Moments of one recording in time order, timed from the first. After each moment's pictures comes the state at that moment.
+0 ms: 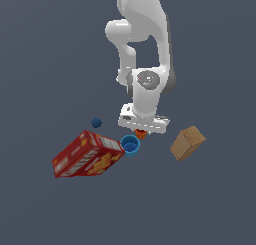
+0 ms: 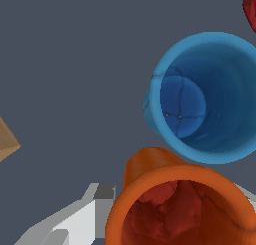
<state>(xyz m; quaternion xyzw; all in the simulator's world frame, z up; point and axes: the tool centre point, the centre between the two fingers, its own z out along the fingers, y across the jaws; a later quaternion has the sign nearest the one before) -0.017 0.060 0.096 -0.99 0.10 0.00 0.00</state>
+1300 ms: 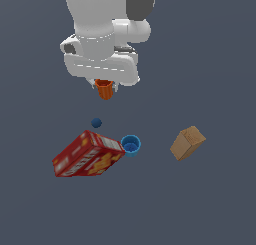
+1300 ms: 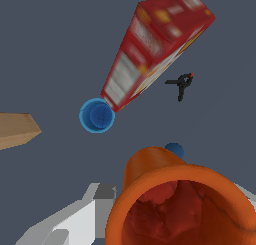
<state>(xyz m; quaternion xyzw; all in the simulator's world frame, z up) -0.037 -0.075 0.336 -0.99 0.10 0.00 0.00</state>
